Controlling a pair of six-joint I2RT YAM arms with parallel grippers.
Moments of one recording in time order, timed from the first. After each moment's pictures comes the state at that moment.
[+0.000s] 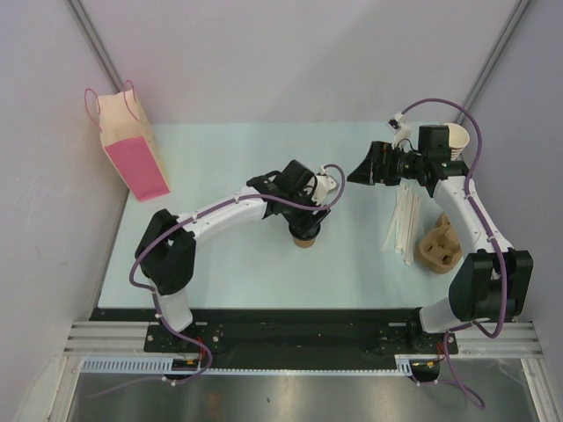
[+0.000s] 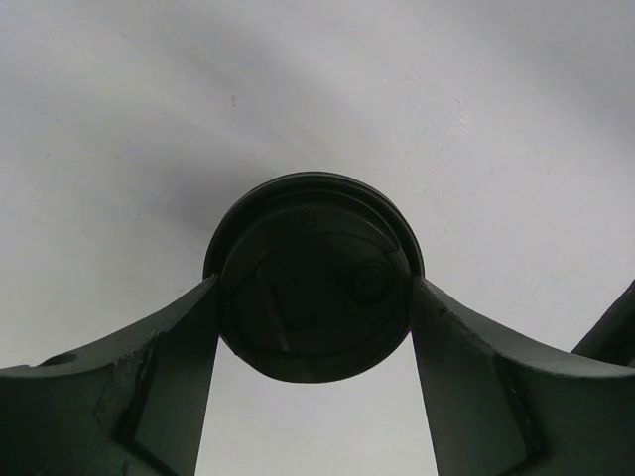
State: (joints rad) left arm -0.80 1.81 1.44 -0.60 0.16 0.14; right arm 0.05 1.47 1.29 -0.51 -0.80 0.18
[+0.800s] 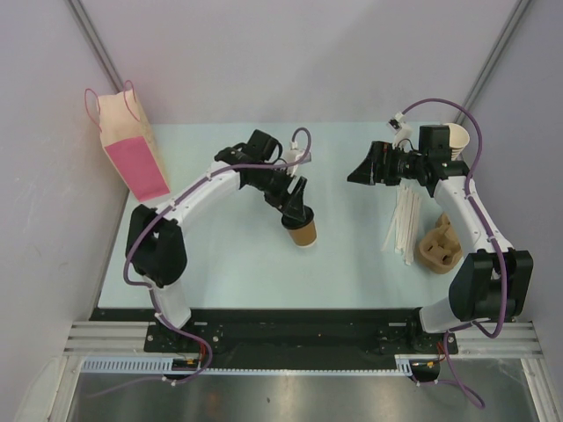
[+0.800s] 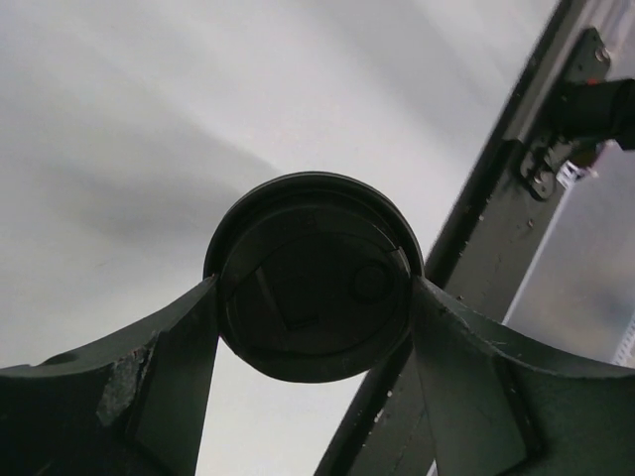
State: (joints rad) left arm -0.56 1.81 1.57 -0.80 0.67 0.08; right arm 0.05 1.47 1.29 -0.51 -0.81 0.18
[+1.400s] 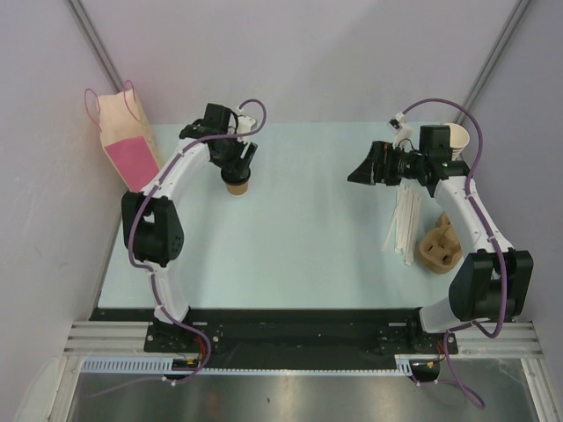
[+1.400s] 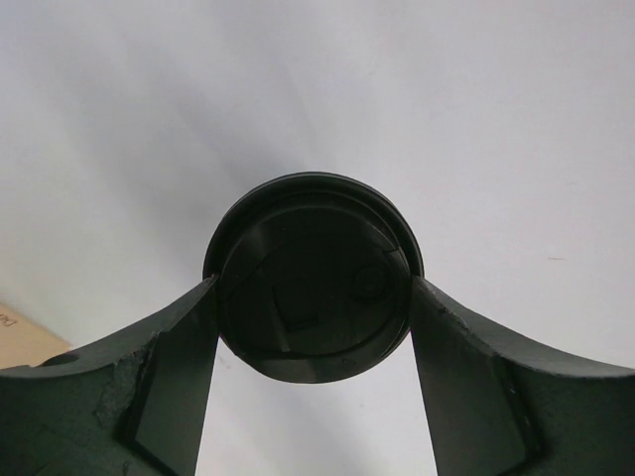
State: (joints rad) left arm -0.26 1.93 1.78 -0.81 0.15 0.27; right arm 0.04 1.47 1.29 -0.50 -0.82 0.18
